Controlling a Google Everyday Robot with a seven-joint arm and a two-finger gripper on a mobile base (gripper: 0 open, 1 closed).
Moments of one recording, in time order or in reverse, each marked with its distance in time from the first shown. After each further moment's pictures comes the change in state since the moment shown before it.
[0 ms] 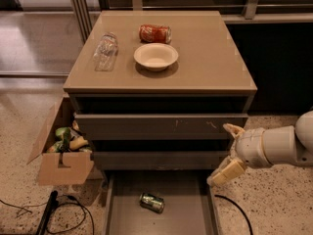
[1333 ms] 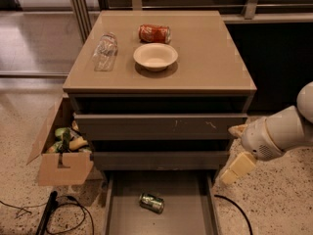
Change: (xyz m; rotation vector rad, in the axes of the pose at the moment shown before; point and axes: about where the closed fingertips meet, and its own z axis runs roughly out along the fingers) arm -0.006 0.017 -0.036 -0.141 0.202 0.132
